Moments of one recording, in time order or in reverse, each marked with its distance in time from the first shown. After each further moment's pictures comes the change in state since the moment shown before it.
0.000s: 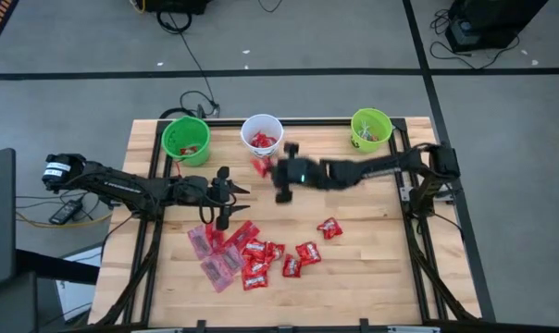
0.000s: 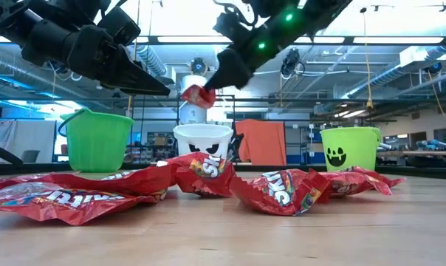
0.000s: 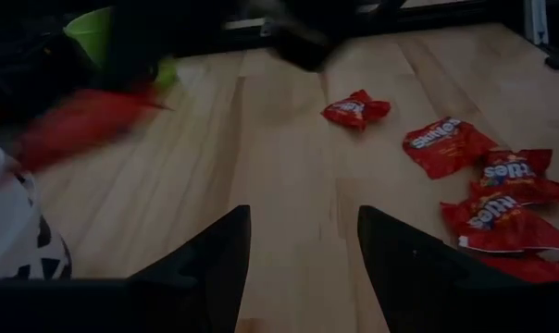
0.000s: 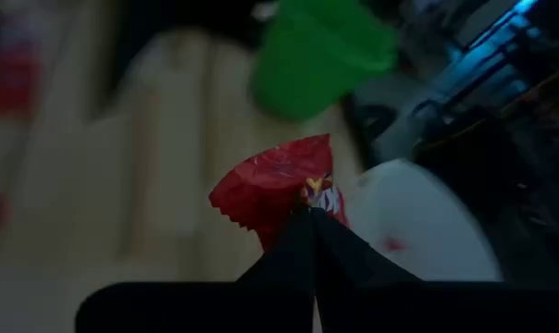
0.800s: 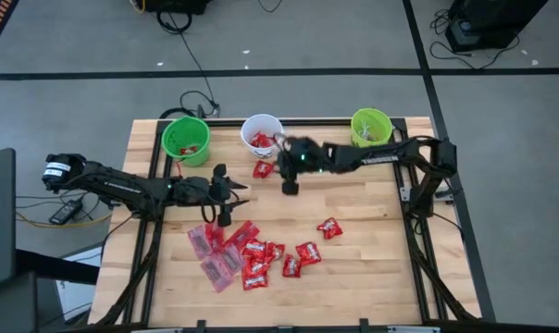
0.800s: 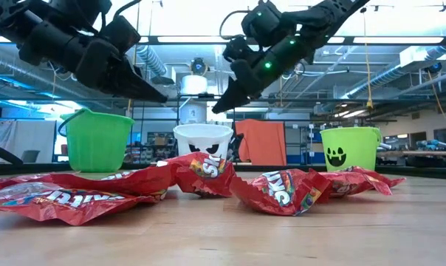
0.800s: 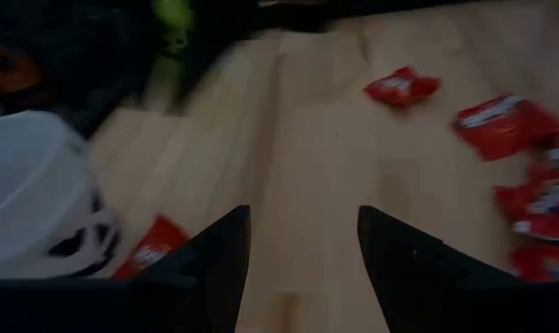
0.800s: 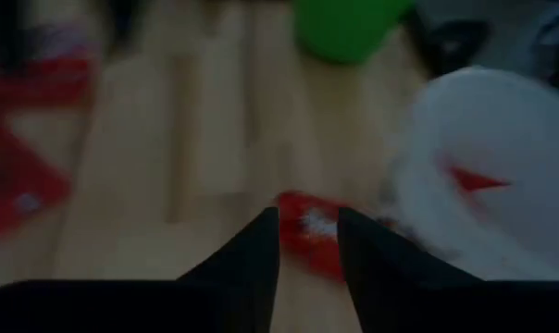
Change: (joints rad) left arm 0.000 0.000 0.000 -0.047 -0.115 0.003; right arm -0.181 0.002 -0.036 -0.070 -0.383 0.183
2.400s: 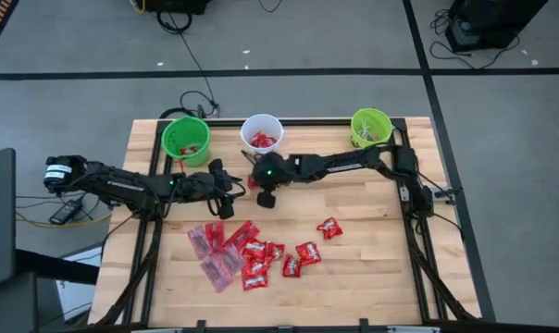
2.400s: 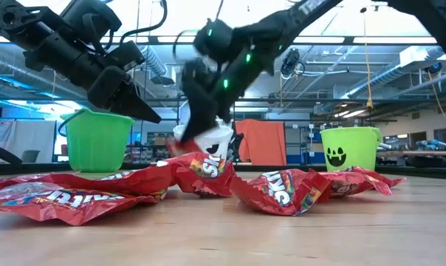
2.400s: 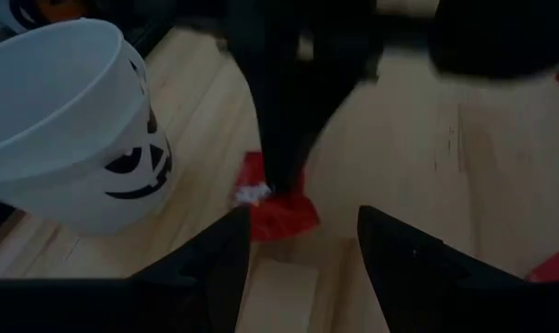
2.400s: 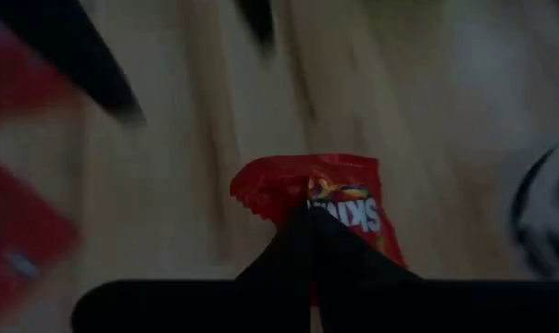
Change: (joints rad) left arm 0.088 0.032 0.000 -0.097 -0.053 -0.055; right arm 0.080 0.342 0.359 -0.217 0.052 0.208
